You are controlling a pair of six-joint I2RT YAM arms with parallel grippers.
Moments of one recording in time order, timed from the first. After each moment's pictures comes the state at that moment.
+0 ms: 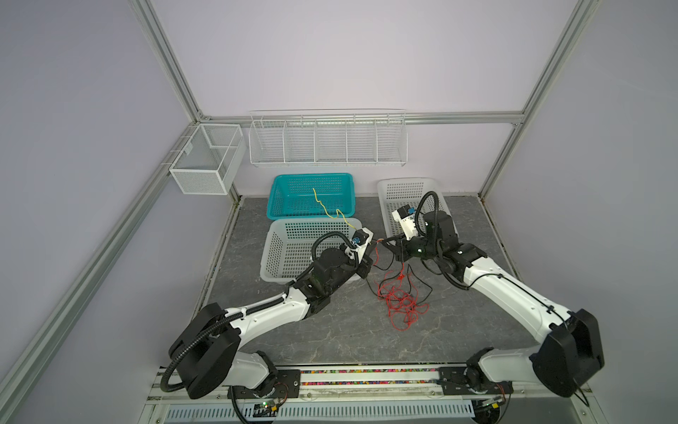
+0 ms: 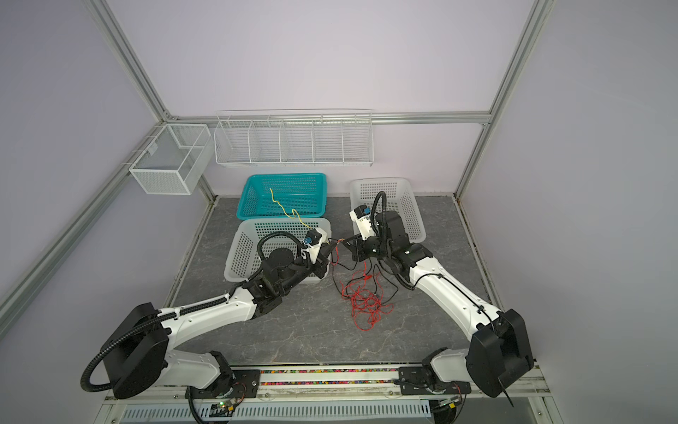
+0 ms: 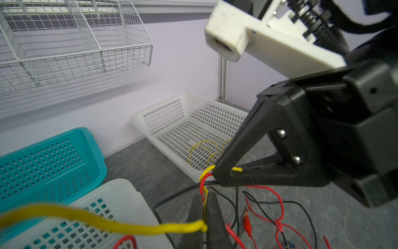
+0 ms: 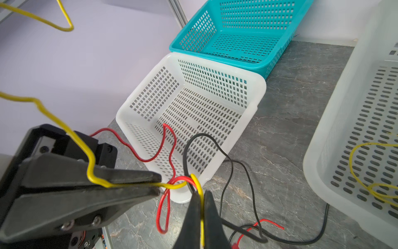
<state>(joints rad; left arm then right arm) -0.86 1.38 0.75 0.55 -0.03 0.05 0.49 1.36 1.07 -0.27 -0.43 0.22</state>
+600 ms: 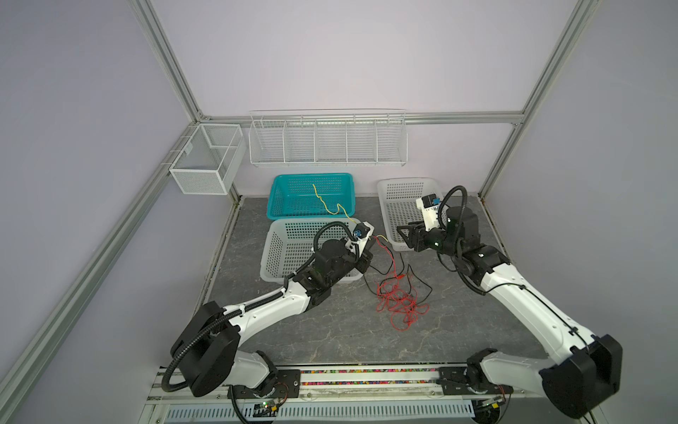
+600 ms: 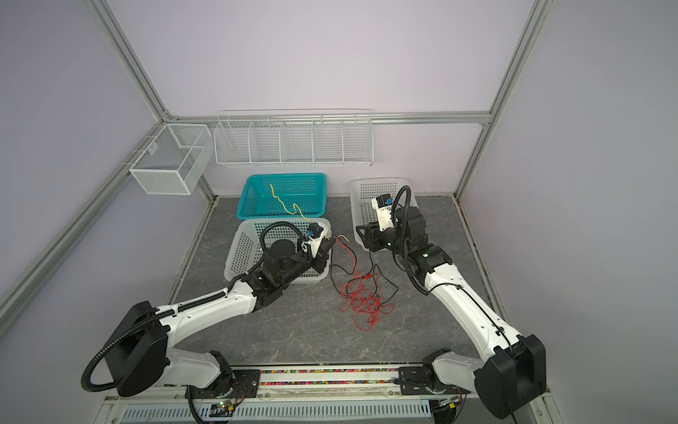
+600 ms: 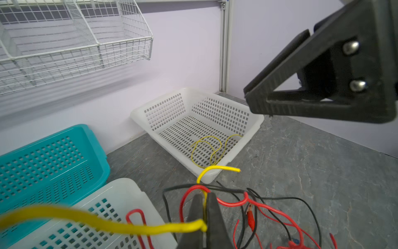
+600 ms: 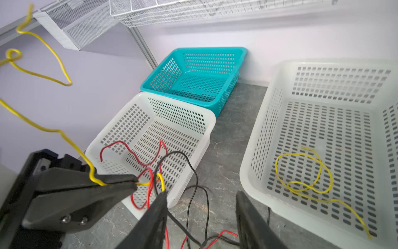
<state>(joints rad) -0.84 1.41 0.84 0.41 0.03 0.07 0.42 1.24 1.08 -0.25 -0.29 0.21</state>
